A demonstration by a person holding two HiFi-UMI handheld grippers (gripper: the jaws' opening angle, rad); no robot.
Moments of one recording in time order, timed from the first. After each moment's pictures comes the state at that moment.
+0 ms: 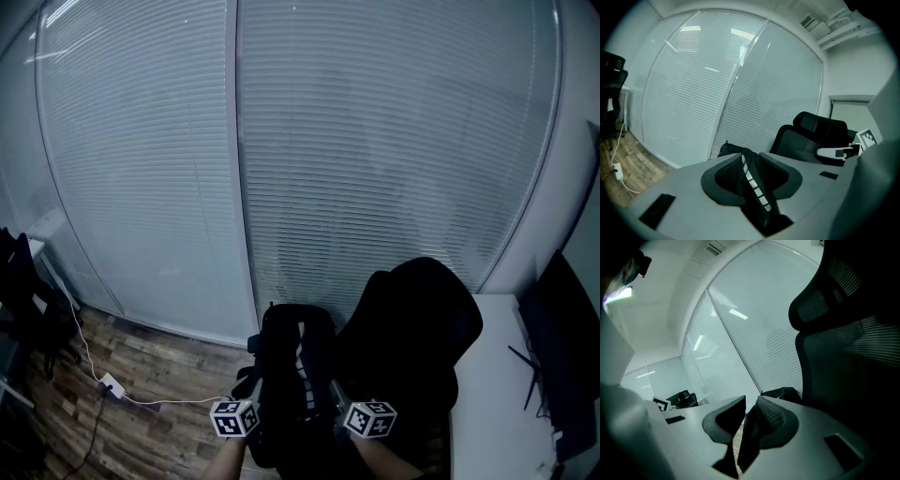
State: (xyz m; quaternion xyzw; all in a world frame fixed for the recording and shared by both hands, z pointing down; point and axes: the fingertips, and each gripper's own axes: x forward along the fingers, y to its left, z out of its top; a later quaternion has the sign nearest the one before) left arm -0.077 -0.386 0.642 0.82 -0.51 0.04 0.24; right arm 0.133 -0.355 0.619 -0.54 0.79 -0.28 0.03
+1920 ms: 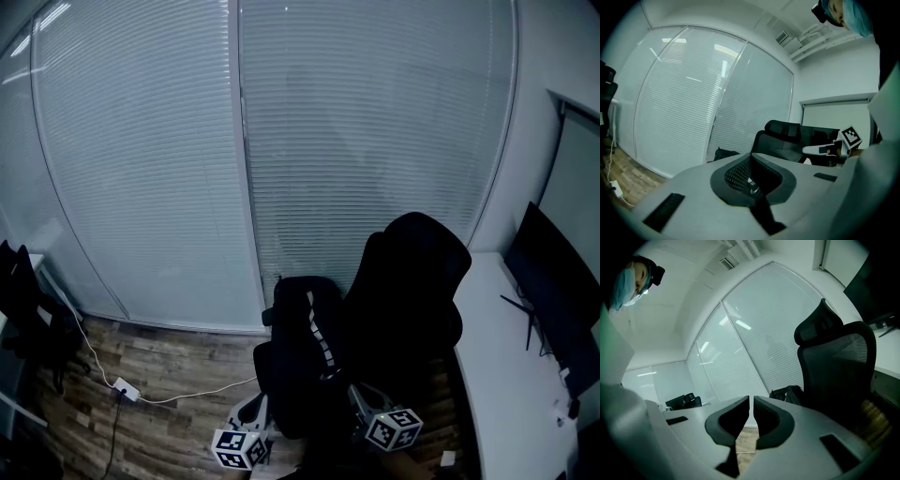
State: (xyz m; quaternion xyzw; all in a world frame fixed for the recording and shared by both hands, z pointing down) left arm -0.162 -0.181 0.587 0.88 -0.44 0.01 0.16; right arm 0.043 -0.158 0.573 -0.56 0.79 -0.24 0.08
